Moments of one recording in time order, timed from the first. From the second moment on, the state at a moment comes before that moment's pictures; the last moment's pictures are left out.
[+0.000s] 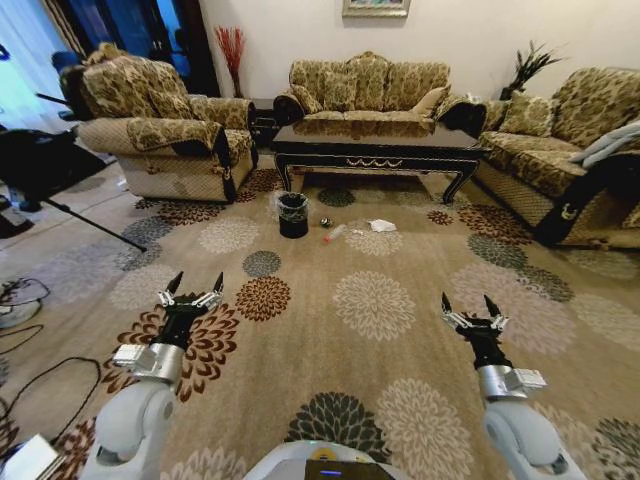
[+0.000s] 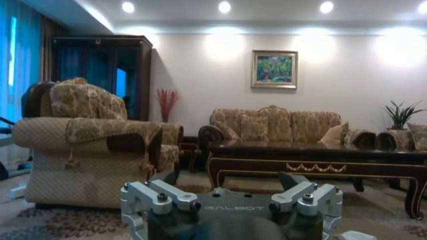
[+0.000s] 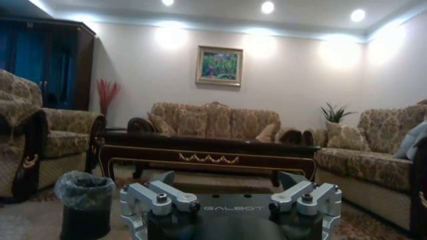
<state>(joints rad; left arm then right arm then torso) 1.59 -1.36 -0.86 -2.27 -0.39 0.06 0.12 -1.63 1.06 0.70 2.04 0.44 0.25 0.17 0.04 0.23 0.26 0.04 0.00</state>
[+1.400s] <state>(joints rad) 1.58 -1.35 -0.85 -2.21 -0.37 0.01 0.13 -1.61 1.07 0.69 2.02 0.44 0.29 0.14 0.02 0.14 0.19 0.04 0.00</state>
